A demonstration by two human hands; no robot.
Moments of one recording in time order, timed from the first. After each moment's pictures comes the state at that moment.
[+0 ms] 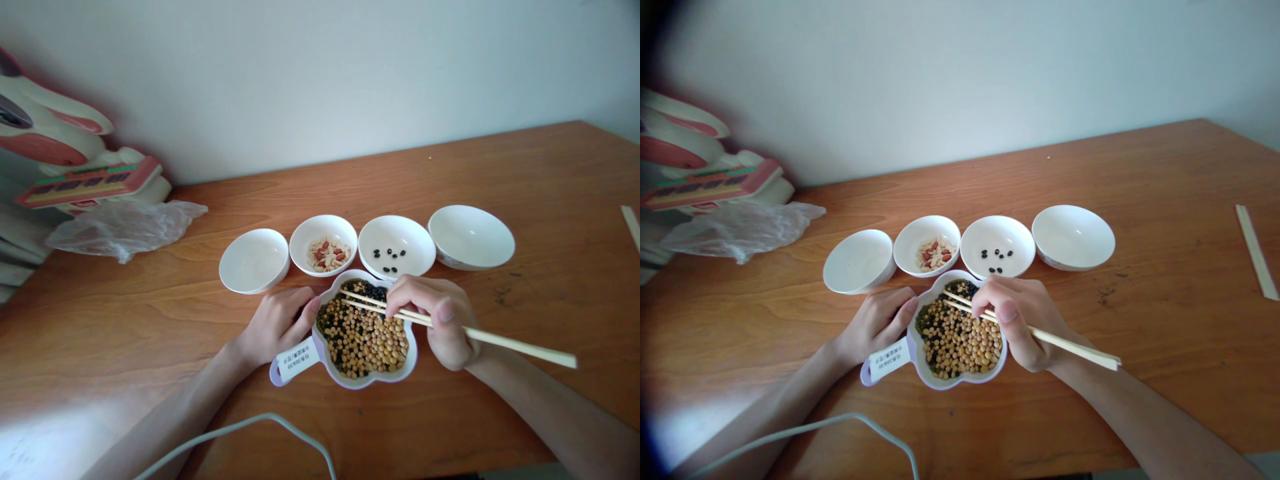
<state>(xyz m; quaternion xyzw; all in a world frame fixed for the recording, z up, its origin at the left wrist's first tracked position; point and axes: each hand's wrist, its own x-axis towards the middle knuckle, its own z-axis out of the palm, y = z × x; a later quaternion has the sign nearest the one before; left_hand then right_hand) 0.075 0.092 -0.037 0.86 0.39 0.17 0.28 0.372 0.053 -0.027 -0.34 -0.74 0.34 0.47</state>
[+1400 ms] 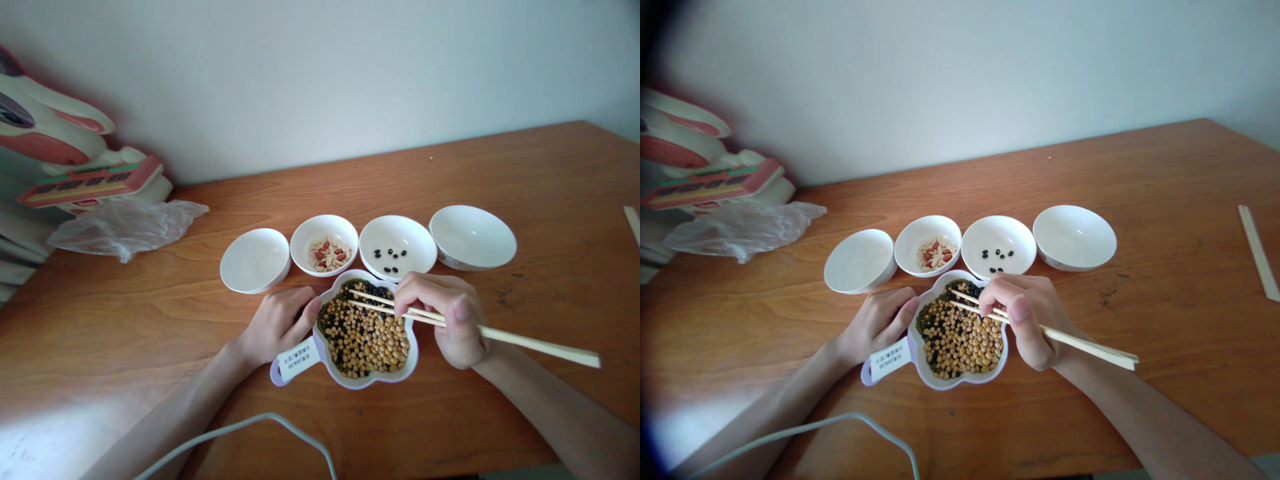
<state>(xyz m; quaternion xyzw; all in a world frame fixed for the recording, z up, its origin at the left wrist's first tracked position) 0.074 0.091 -0.039 0.86 0.39 0.16 0.29 0.377 0.055 -0.026 -0.35 -0.73 0.33 0.48</state>
